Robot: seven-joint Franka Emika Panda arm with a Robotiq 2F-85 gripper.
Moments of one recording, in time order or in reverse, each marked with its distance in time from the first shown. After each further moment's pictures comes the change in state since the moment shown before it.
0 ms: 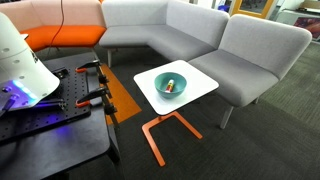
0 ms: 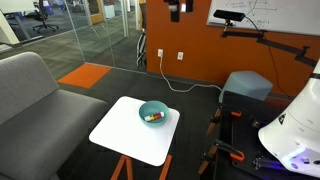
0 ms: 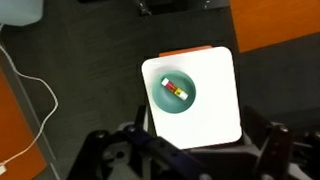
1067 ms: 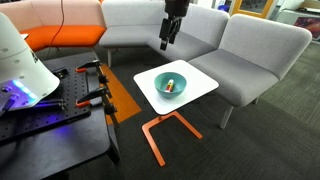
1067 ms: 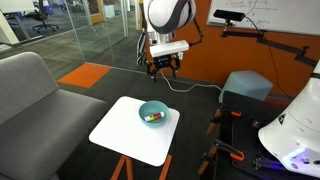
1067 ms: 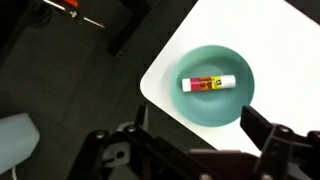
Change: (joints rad) arm -0.042 0.613 -0.205 -0.035 0.119 0.551 0.474
